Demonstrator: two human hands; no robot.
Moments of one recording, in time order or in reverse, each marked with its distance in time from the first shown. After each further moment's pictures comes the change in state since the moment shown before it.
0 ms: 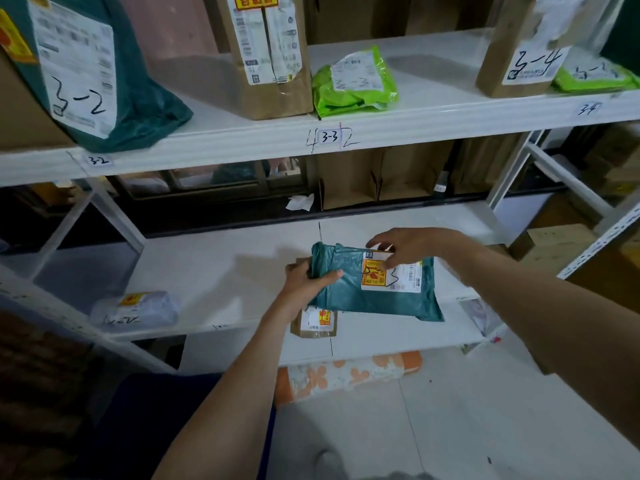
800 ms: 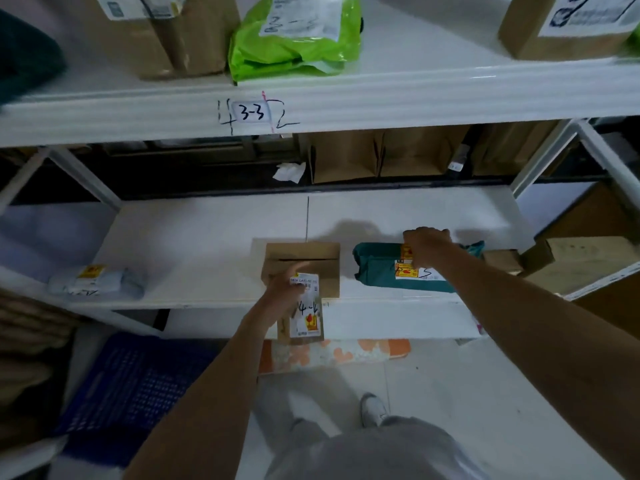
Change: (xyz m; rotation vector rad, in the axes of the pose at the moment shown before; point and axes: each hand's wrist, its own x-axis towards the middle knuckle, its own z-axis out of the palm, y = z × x) left_hand 0.072 -0.027 0.058 0.060 0.053 -0.270; right_hand 0.107 0.162 0.013 -0.526 0.125 0.262
